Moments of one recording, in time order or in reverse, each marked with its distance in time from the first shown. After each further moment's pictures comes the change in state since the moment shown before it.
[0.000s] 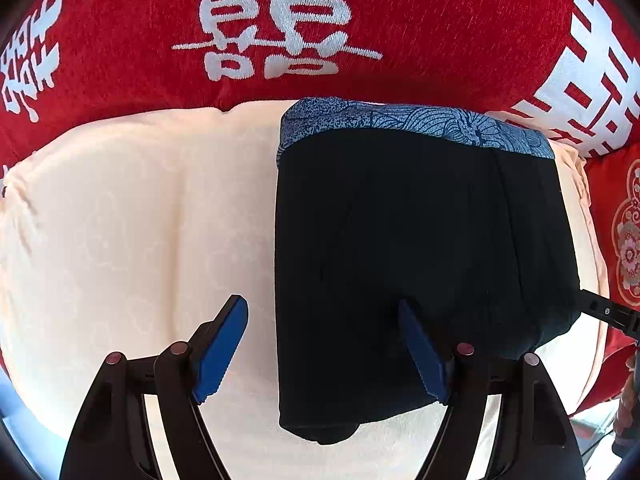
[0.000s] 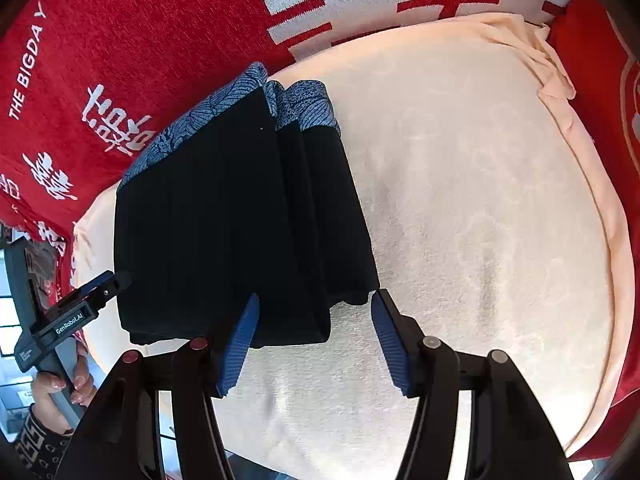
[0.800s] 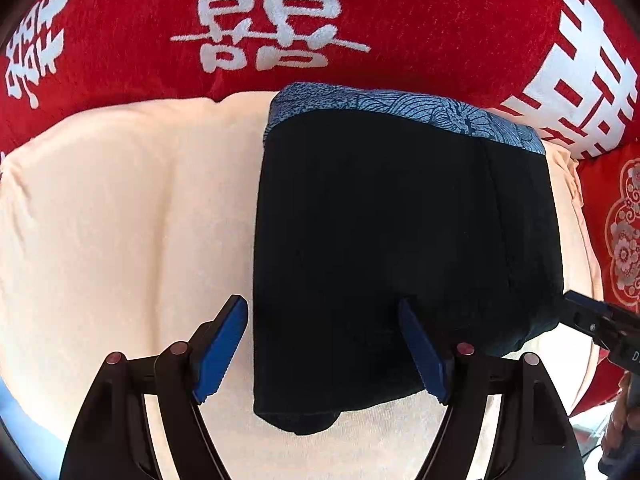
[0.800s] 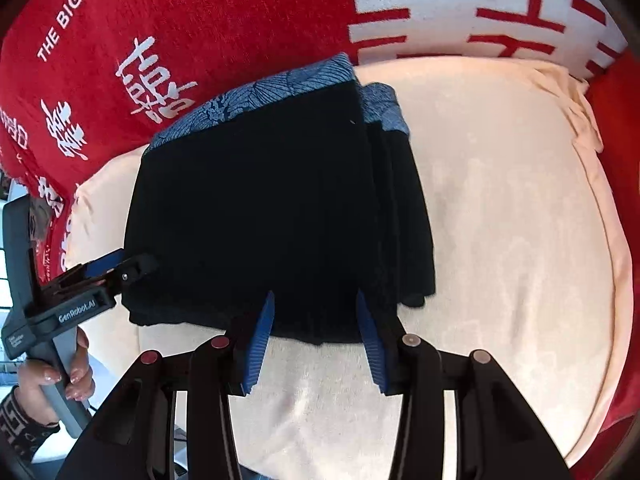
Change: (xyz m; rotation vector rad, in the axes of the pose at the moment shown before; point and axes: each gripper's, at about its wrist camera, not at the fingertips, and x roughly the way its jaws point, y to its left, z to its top) left arm -0.001 -0.008 -0.022 -0.020 -0.017 -0.031; right arm 0.010 0.040 -0.016 -0.145 -0.030 -0.025
